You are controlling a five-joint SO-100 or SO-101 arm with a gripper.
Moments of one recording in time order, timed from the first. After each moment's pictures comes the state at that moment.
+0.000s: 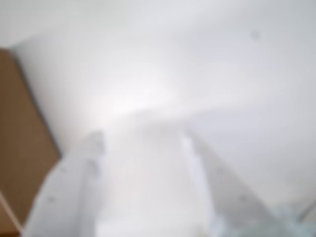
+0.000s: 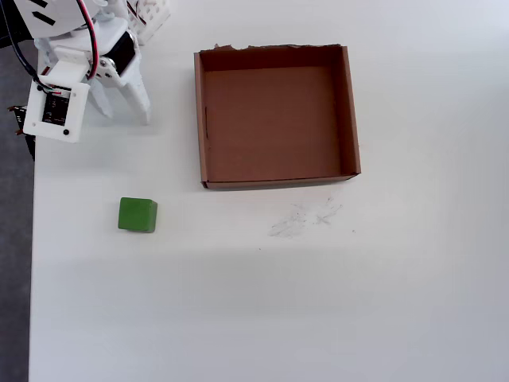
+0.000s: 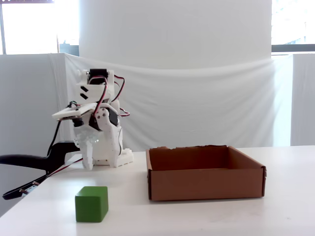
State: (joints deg) arm -10.7 182.5 170.5 71.0 -64.1
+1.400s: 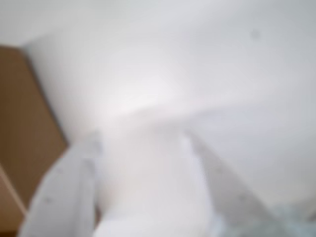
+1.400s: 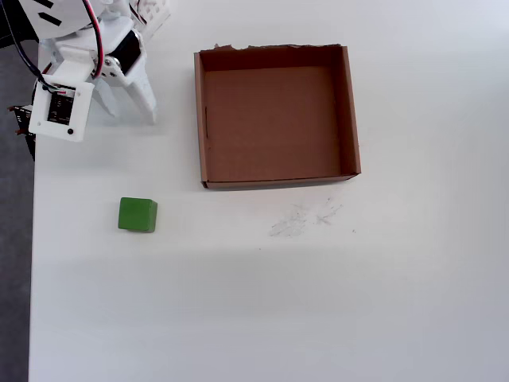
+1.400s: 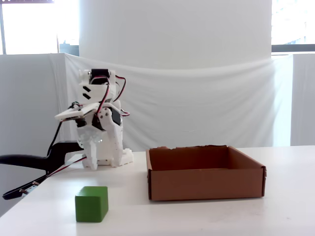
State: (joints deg) arm -13.5 182.5 170.5 70.8 -59.9
